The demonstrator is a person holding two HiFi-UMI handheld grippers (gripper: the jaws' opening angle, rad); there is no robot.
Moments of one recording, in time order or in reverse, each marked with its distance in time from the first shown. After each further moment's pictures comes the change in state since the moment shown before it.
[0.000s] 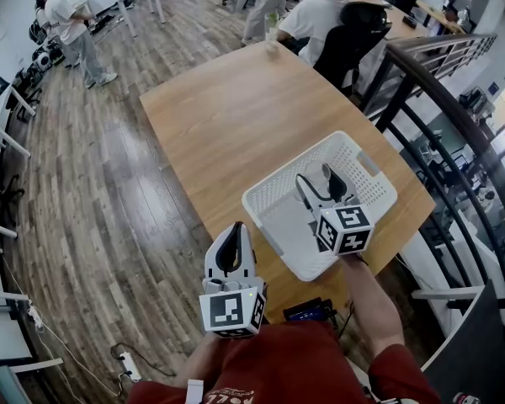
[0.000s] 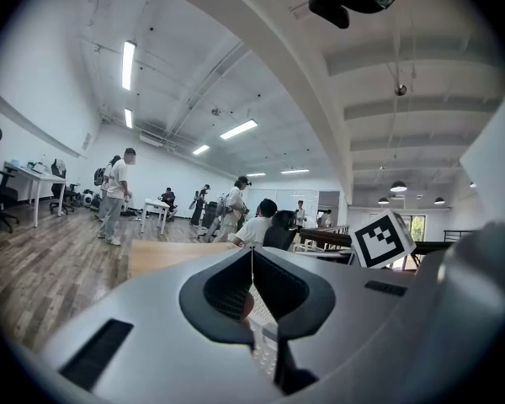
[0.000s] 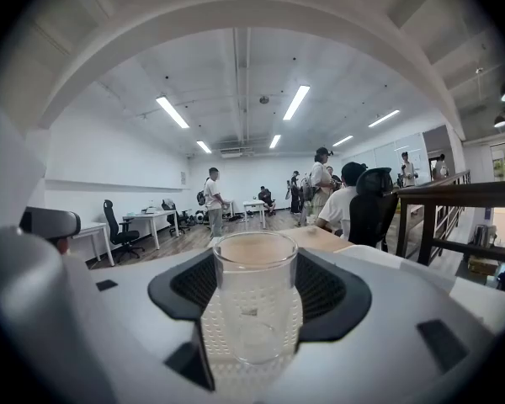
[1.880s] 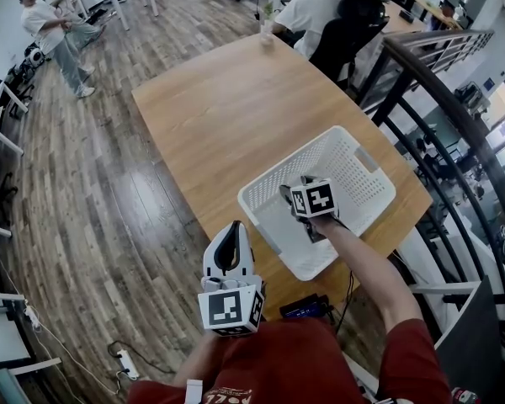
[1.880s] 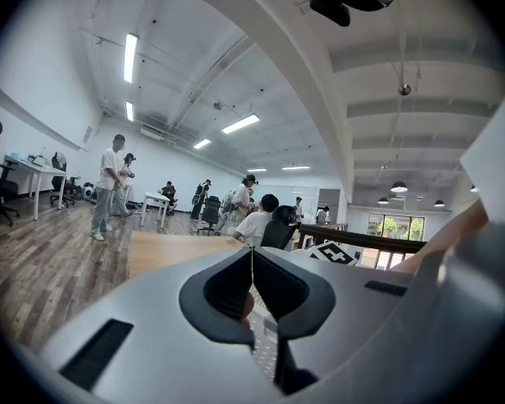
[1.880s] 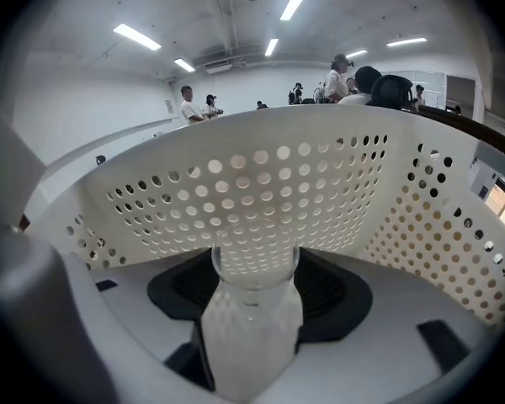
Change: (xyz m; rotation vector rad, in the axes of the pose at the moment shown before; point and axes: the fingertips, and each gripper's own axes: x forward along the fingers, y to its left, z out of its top) left arm 0.006 0.001 -0.016 -0.023 0.034 -0.006; right arm 0.065 -0.017 -0.147 0.044 0.610 0.001
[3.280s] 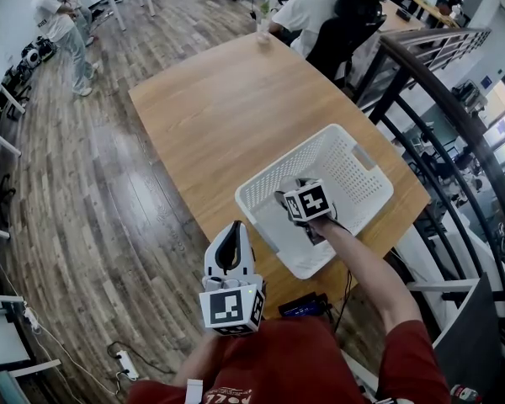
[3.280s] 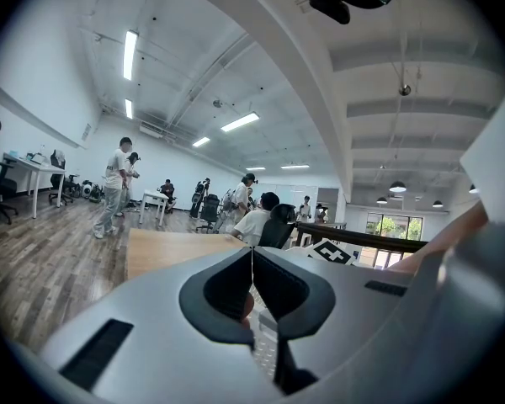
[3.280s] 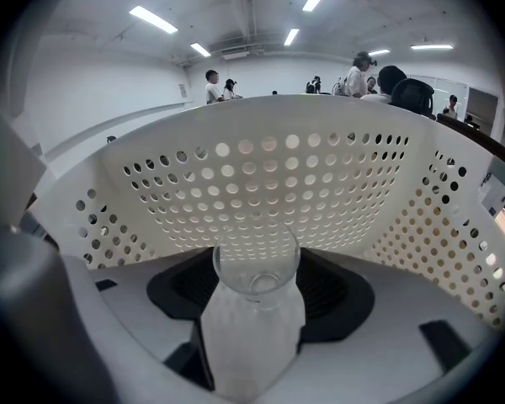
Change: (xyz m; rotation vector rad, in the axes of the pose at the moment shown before) left arm 0.000 -0.005 -0.005 -0.005 0.012 -0.010; right arm -0.003 0.017 -0.012 -0.110 0.069 0.030
